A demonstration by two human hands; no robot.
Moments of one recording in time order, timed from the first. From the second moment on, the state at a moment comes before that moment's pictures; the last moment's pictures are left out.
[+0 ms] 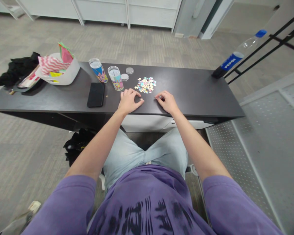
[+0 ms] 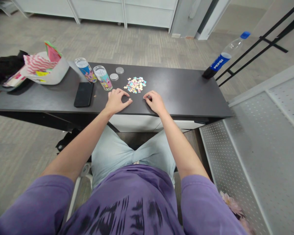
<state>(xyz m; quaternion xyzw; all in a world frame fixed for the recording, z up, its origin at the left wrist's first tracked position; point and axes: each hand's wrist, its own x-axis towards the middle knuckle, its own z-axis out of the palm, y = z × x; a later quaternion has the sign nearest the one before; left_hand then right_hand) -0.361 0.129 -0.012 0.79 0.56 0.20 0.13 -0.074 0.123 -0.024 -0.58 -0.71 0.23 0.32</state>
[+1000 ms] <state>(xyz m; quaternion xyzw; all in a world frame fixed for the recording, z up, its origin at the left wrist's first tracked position) -0.372 0.146 -0.028 0.79 0.51 0.27 0.20 -0.068 0.127 -0.033 -0.56 -0.63 0.33 0.43</state>
